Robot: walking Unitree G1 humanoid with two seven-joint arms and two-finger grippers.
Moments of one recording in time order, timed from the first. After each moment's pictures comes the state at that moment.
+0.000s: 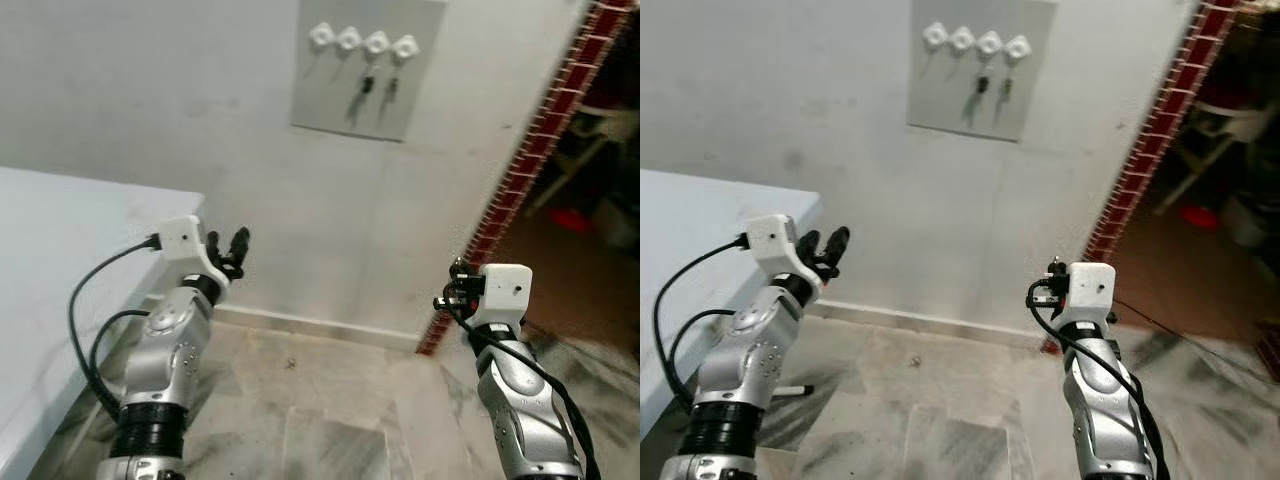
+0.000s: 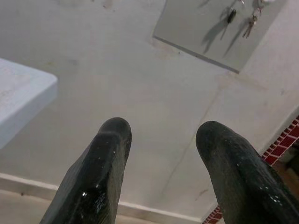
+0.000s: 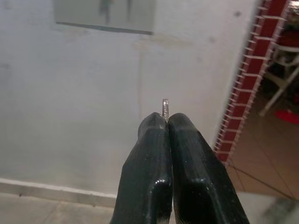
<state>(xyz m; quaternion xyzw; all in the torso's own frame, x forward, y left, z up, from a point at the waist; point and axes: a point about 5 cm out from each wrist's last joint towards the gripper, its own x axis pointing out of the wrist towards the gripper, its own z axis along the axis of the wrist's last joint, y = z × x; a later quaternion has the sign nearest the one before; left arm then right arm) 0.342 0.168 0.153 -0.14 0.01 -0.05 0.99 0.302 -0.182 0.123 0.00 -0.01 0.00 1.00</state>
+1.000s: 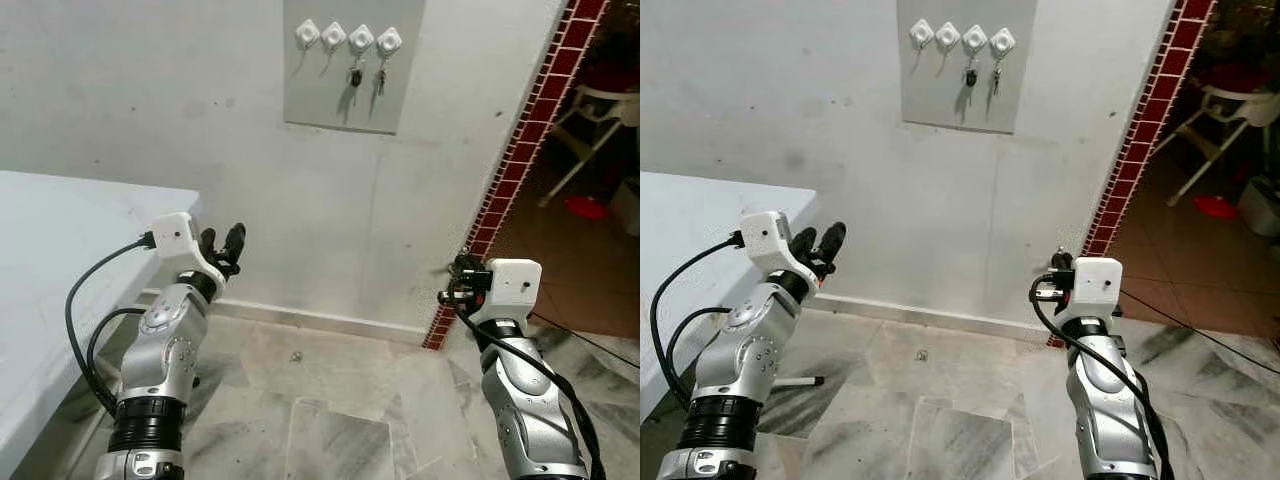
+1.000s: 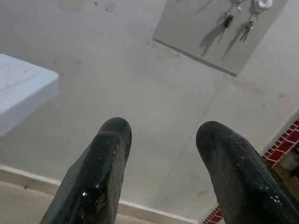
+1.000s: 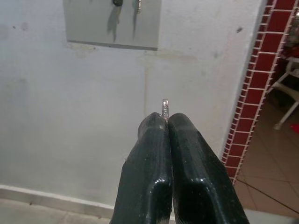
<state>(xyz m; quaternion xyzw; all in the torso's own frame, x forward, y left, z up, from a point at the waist) 0.345 0.164 0.153 -0.16 0.01 -0.06 0.98 0.300 -0.185 0.134 0.00 -0.05 0.00 1.00</state>
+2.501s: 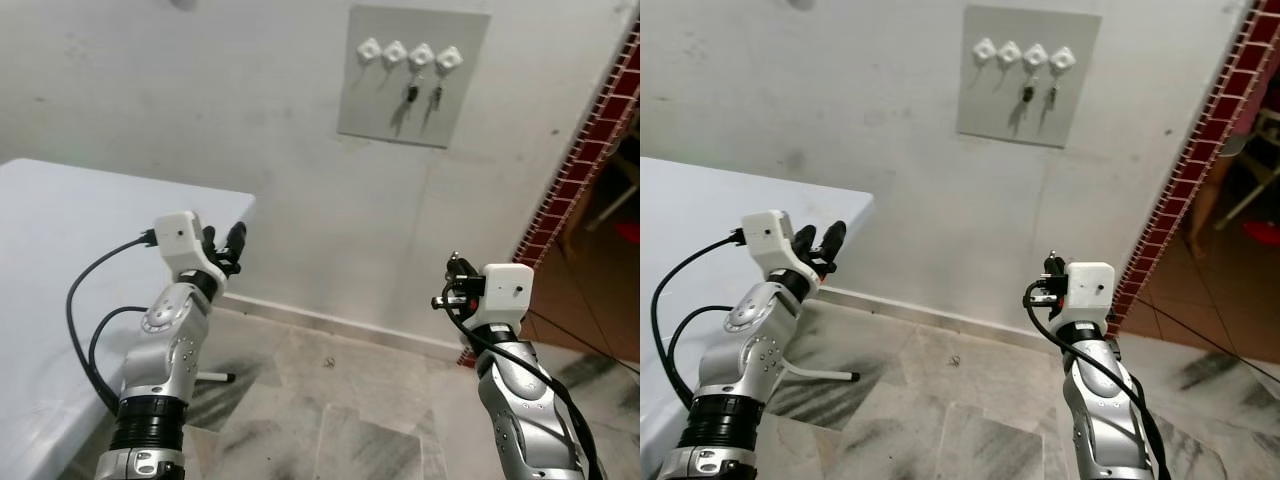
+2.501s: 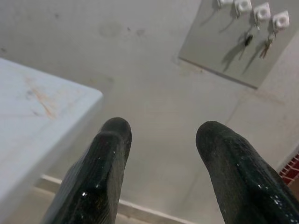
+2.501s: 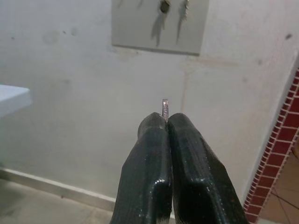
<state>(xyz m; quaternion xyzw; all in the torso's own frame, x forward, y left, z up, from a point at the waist) 0.346 0.156 0.153 -0.15 0.00 -0.07 0.99 0.296 -0.182 0.130 0.00 -0.04 0.01 1.00</state>
